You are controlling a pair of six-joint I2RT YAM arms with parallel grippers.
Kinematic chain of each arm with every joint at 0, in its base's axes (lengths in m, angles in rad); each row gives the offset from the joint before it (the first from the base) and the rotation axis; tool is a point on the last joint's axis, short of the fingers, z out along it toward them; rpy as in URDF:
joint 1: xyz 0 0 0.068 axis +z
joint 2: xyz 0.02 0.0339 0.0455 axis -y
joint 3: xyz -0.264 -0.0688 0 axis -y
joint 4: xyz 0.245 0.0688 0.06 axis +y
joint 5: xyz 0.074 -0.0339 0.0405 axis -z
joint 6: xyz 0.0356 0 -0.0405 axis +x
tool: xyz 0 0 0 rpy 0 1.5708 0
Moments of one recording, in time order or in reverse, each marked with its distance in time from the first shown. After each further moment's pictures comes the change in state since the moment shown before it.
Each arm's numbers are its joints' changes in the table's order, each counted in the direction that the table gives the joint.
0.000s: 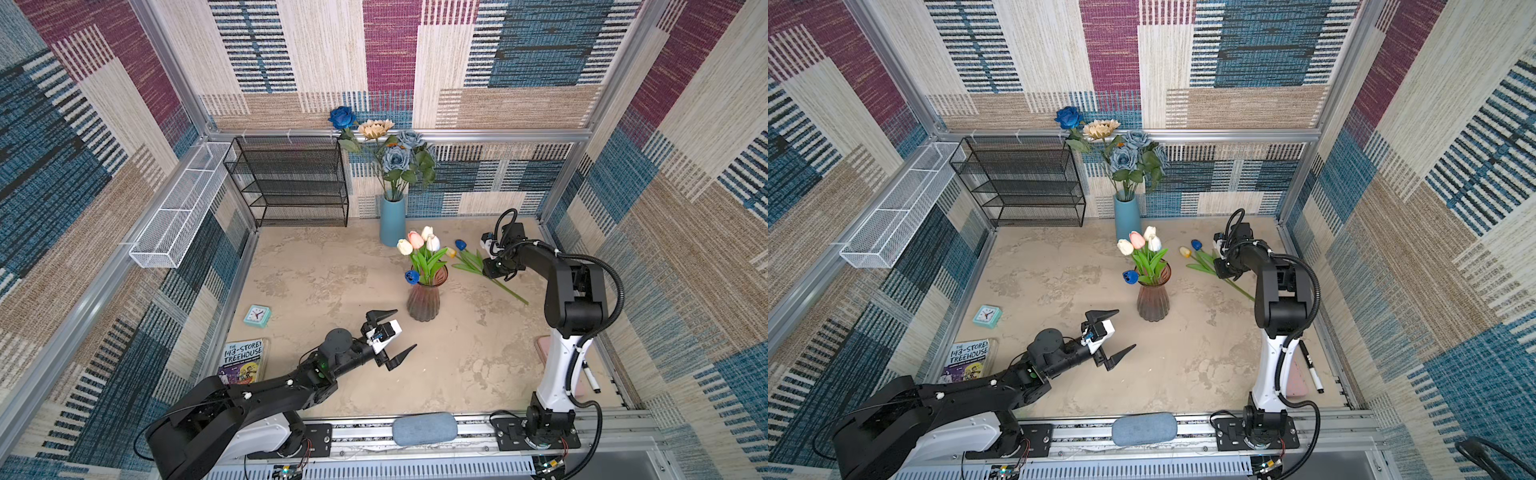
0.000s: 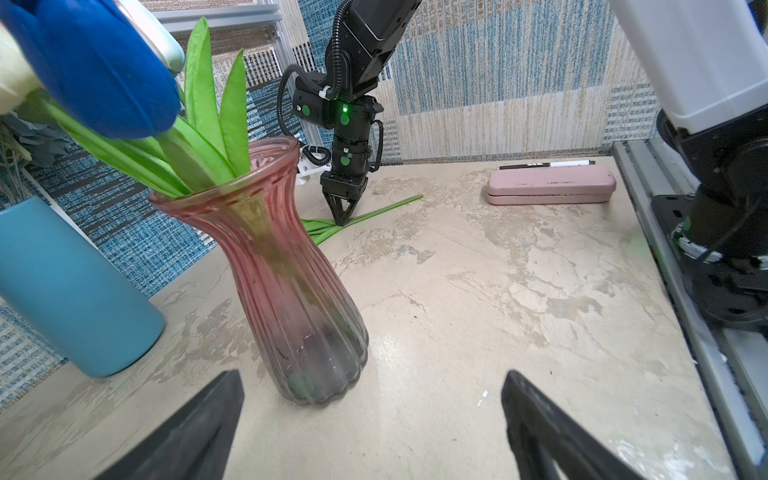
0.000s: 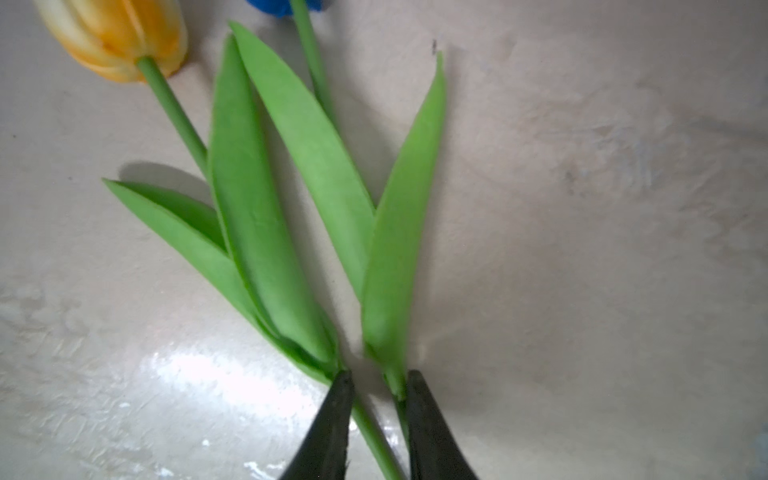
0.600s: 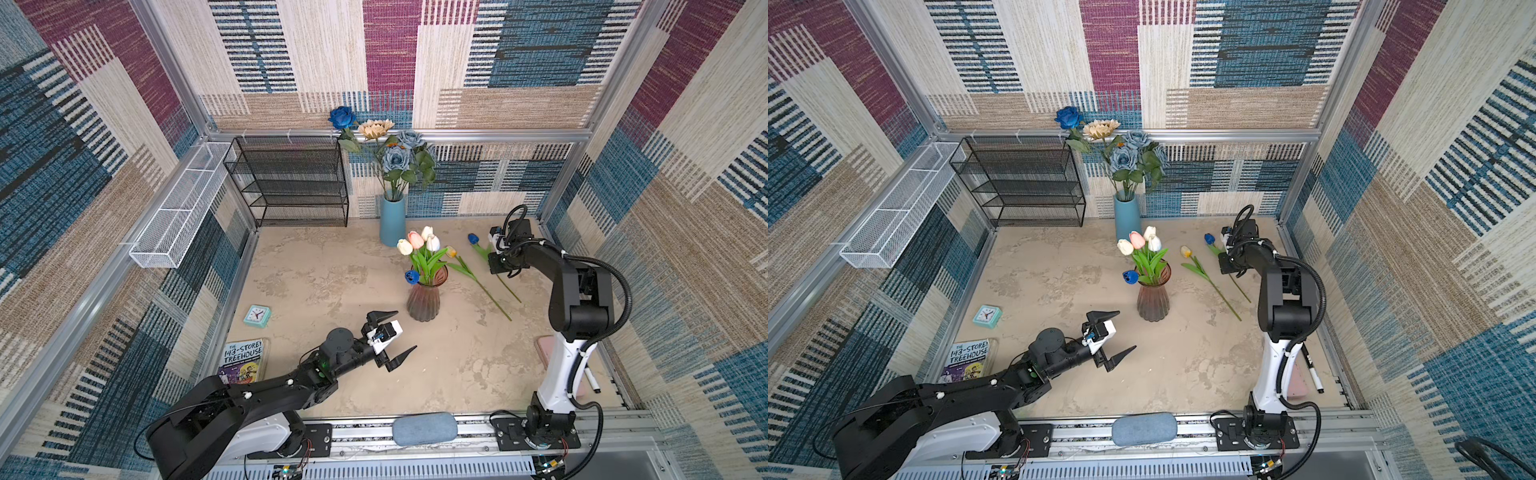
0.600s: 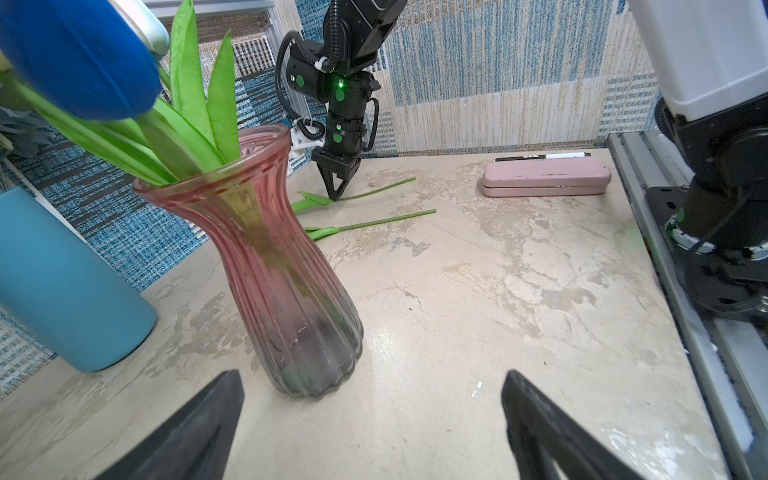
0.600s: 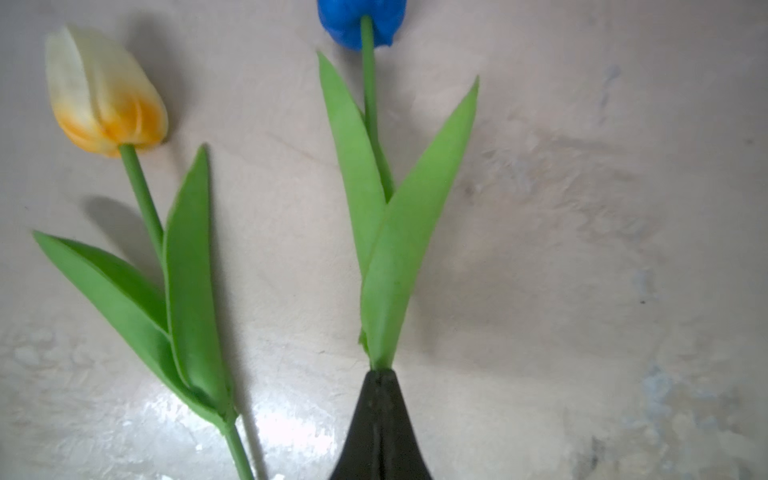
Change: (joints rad) left arm 0.000 -0.002 0.003 0.029 0.007 0.000; right arm -0.030 0.067 -0.017 -0.060 0.047 0.103
